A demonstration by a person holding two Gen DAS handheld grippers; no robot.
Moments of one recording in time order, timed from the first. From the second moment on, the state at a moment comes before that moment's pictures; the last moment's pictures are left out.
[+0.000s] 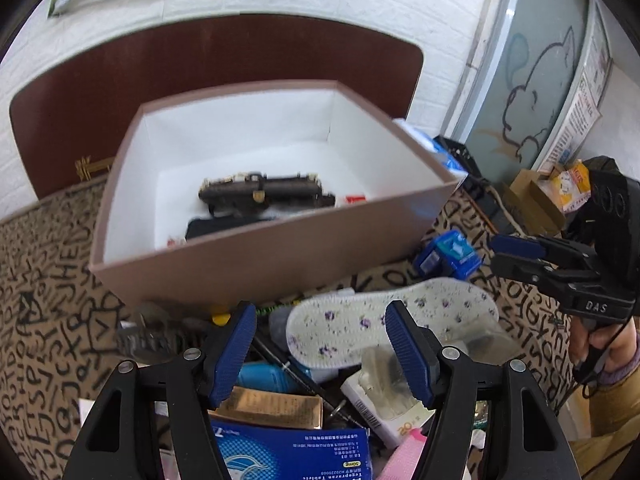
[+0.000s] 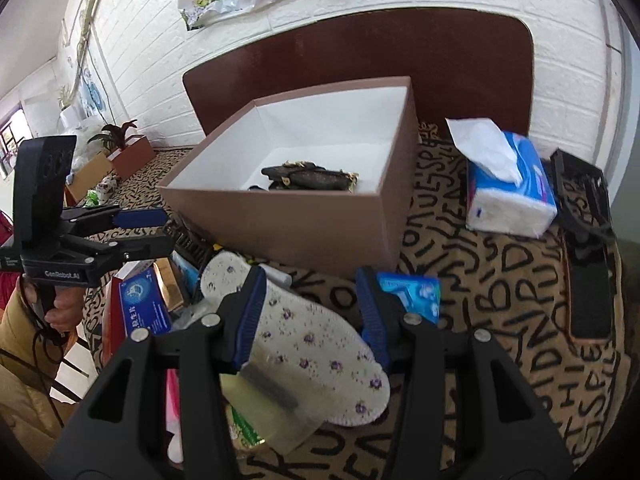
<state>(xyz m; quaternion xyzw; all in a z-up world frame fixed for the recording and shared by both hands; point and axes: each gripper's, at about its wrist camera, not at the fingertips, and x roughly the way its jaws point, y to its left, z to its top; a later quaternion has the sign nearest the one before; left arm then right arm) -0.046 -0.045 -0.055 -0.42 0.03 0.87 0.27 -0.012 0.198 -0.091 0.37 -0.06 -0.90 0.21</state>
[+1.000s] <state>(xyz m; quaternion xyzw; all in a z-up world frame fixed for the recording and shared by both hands) -0.057 -0.031 -0.096 -0.49 0.04 0.84 0.24 0.011 0.233 -0.162 0.45 -0.19 -0.86 0.18</state>
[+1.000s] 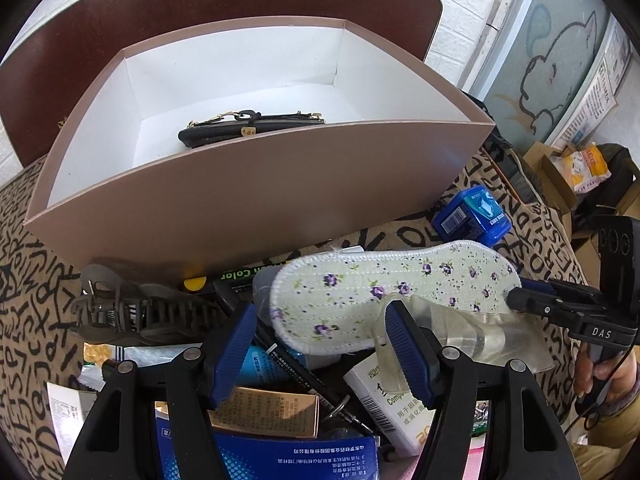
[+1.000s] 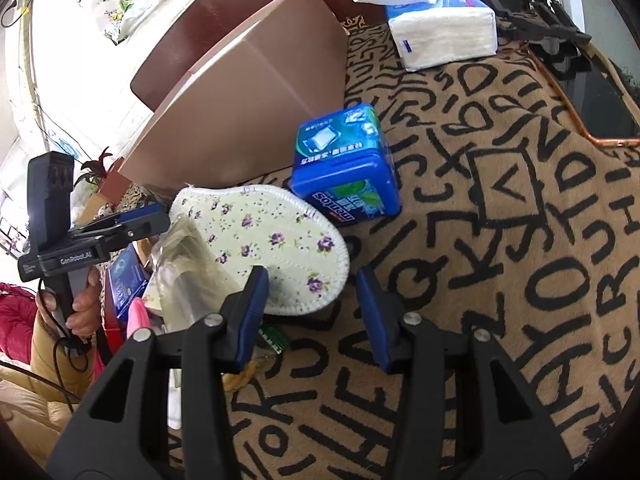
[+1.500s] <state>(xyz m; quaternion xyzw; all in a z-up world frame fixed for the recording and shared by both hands) -0.062 -0.037 -0.098 -0.50 0.01 0.83 0.25 0.010 0.210 -0.125 0.38 -0.04 -0.91 0.15</state>
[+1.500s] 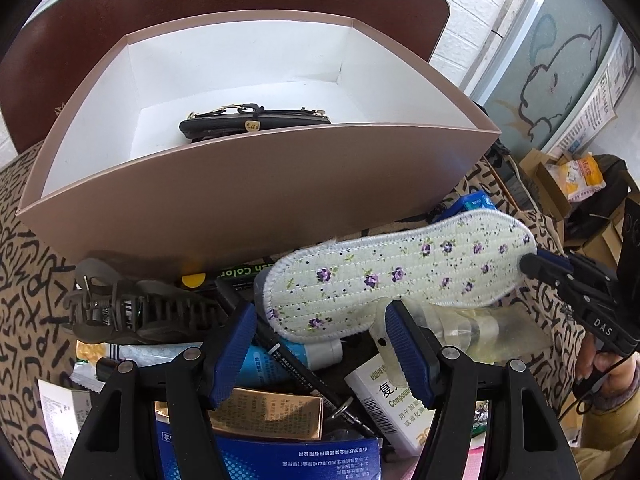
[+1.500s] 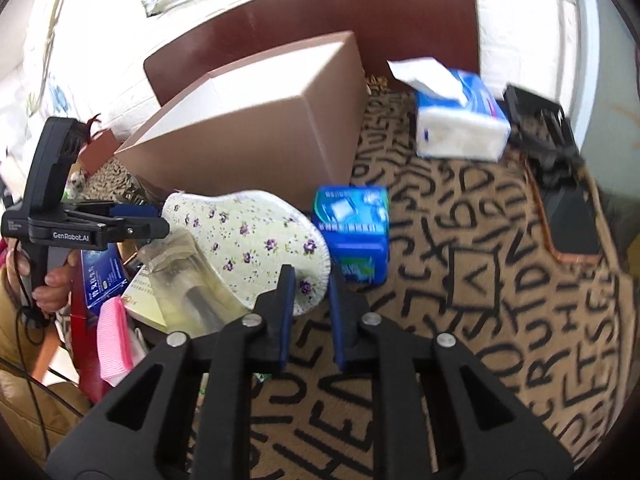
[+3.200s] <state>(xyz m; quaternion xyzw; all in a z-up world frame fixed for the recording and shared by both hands) -0.044 -0.052 -0.053 -0.45 -0.02 0.86 0.24 0.004 0.191 -0.089 0.33 -0.01 -0.93 0.17</state>
